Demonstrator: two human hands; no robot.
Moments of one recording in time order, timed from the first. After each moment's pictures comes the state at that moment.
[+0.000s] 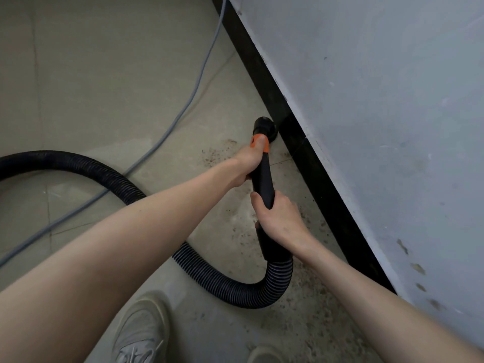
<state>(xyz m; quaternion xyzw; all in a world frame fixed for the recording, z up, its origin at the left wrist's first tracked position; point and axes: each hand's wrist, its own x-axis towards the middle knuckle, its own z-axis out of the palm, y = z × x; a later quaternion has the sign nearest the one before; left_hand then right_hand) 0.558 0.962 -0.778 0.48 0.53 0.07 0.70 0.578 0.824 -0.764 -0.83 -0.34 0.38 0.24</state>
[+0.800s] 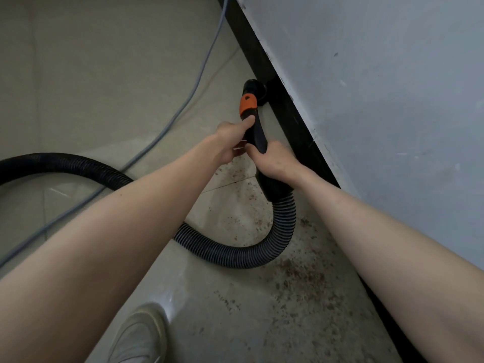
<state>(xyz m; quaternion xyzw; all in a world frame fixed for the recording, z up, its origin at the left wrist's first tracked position) 0.557 1.022 -0.778 0.42 0.55 0.16 0.70 0.638 0.934 -0.771 -0.79 -0.43 0.40 0.19</state>
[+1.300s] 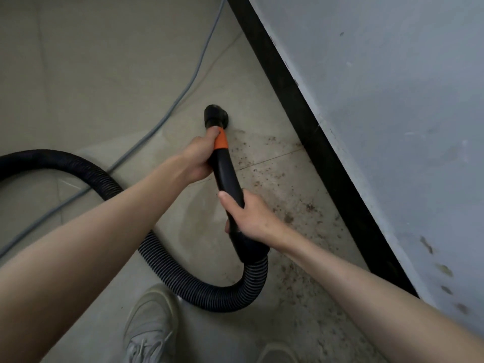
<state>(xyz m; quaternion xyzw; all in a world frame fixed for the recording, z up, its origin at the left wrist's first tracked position) 0.486 0.998 -0.790 0.33 0.58 0.18 0.72 0.546 0.844 -0.779 -0.72 -0.39 0.52 0.26</state>
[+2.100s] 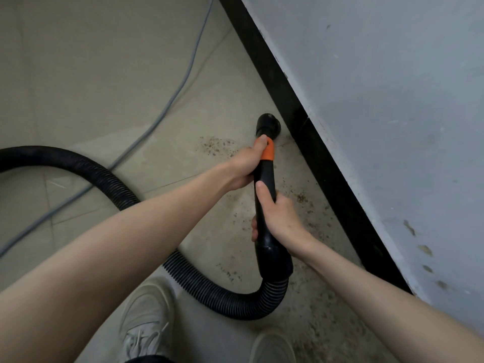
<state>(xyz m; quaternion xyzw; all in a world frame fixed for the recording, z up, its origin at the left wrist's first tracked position) 0.542 0.934 -0.788 0.39 0.49 0.07 0.77 0.563 0.805 -0.766 -0.74 -0.16 0.53 0.38</state>
